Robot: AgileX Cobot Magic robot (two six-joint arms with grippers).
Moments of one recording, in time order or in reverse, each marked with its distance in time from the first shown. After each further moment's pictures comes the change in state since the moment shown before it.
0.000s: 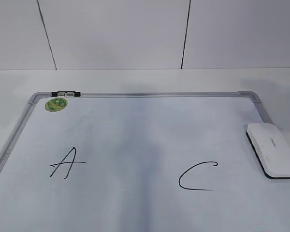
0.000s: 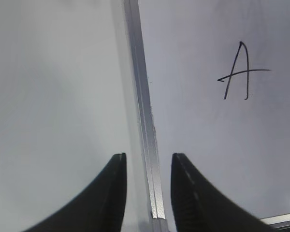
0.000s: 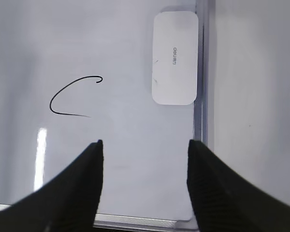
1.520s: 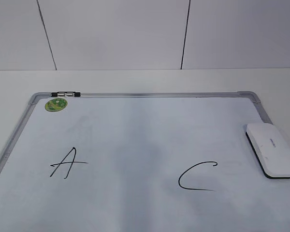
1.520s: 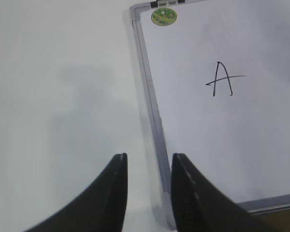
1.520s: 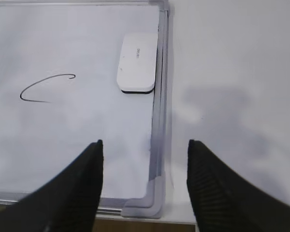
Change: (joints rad) left arm 0.000 -0.970 0.347 0.049 0.042 0.017; right arm 0.000 -1.010 0.487 -0.123 0.024 -0.056
